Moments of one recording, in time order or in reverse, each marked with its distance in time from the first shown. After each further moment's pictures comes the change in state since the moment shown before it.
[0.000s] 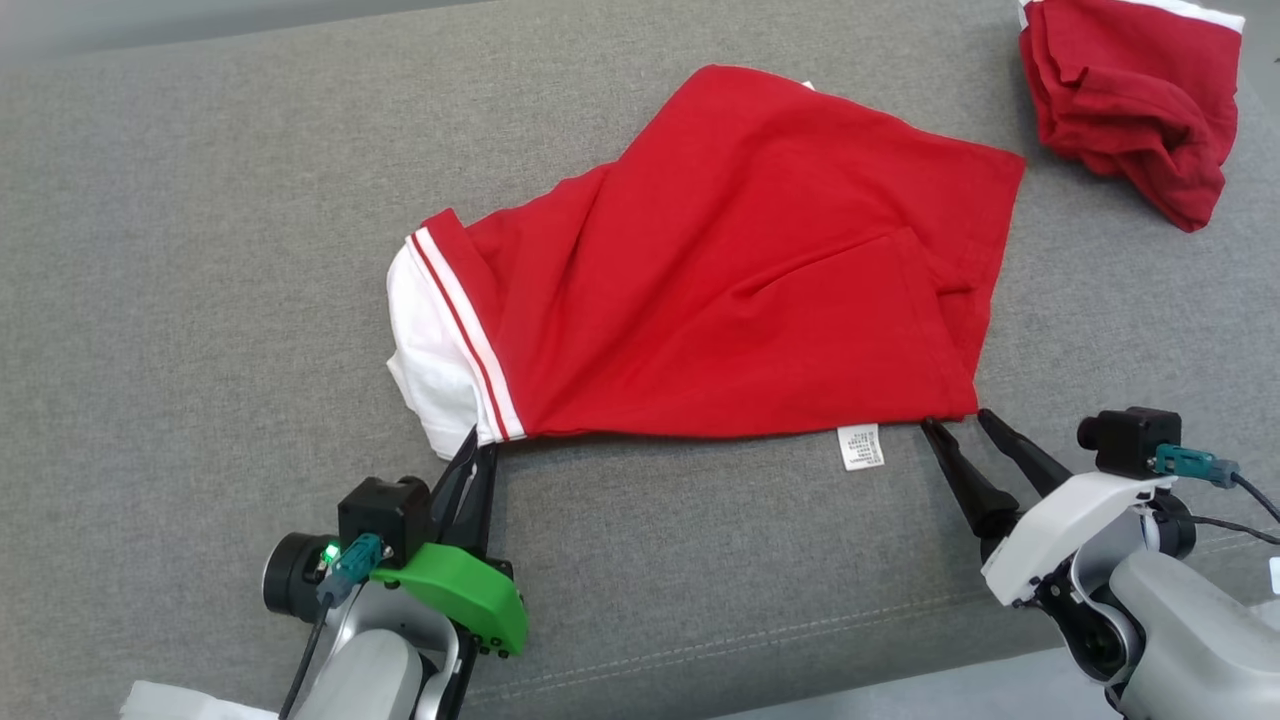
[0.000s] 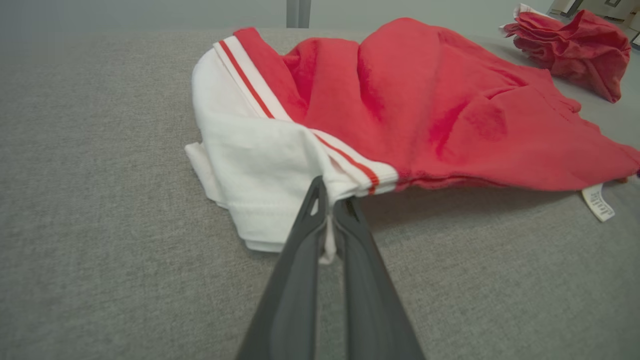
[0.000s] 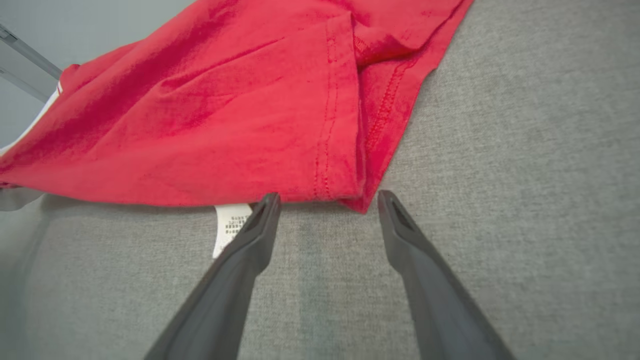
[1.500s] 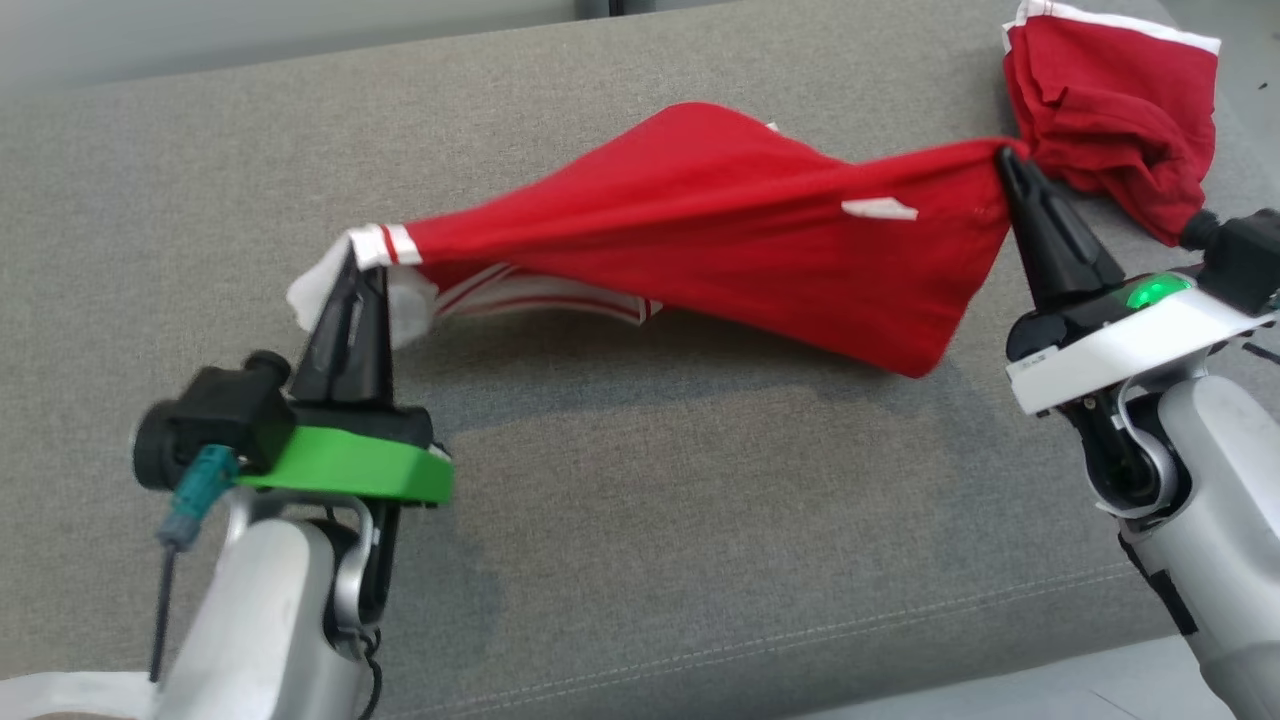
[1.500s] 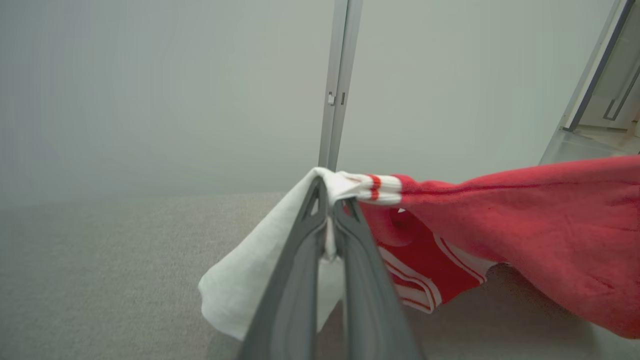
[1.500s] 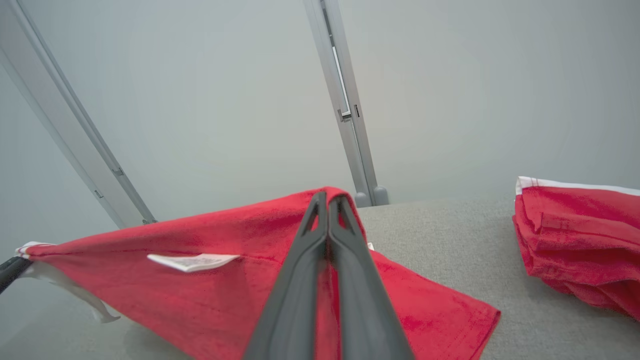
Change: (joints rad) left arm -0.074 0.008 0.160 -0.254 0.022 0.038 -0.006; right arm -0.107 0.055 -0.287 -0.318 -0.188 -0.021 -0.005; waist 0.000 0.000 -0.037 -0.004
